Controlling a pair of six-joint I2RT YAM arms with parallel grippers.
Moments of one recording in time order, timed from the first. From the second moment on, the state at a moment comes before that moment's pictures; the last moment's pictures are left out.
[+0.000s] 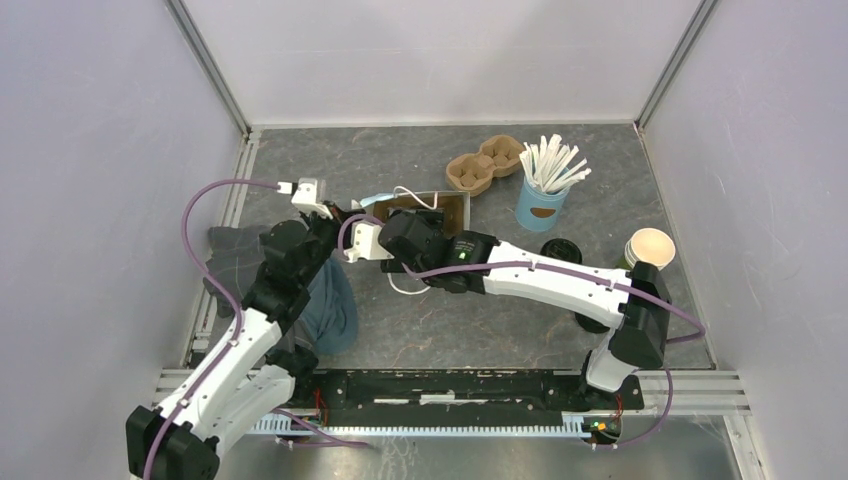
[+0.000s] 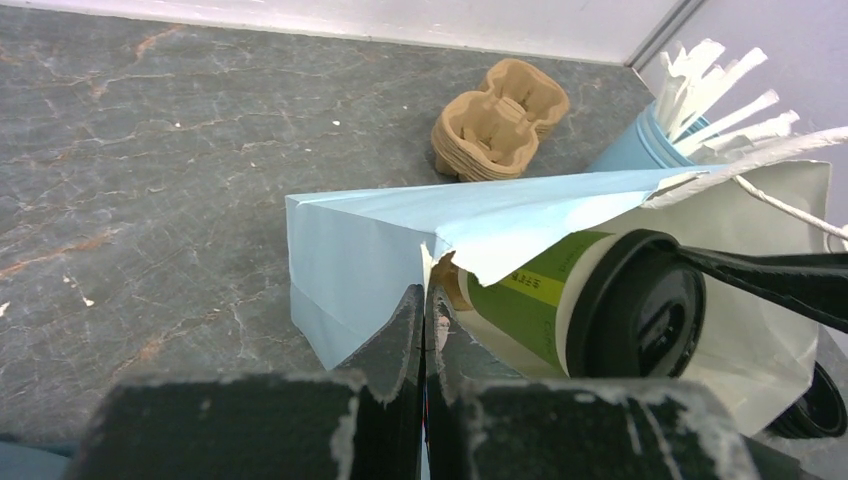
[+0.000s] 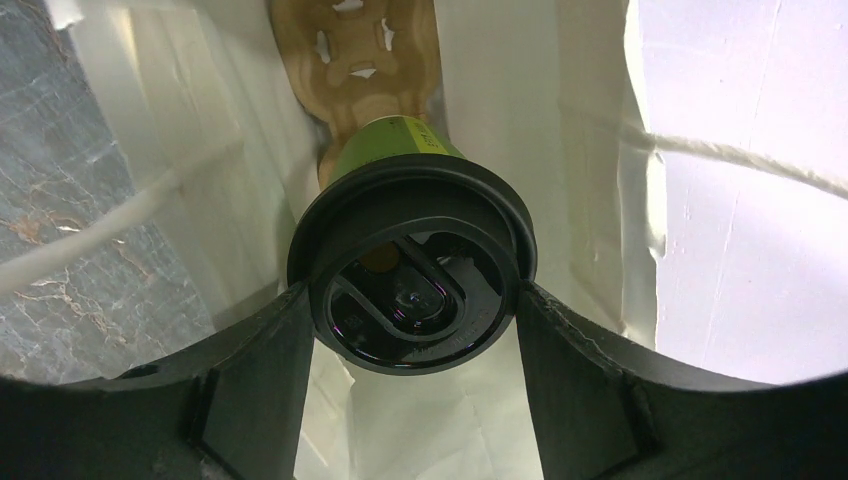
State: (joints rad) left arm -0.40 0.81 0.59 0.12 -0.01 -0.35; right arm 1.18 1.66 1.52 -0.59 0.58 -0.63
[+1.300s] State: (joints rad) left arm -0.48 0.58 0.50 -0.11 0.05 -0.38; right arm 1.06 1.60 1.34 -0.46 0.42 -0.88
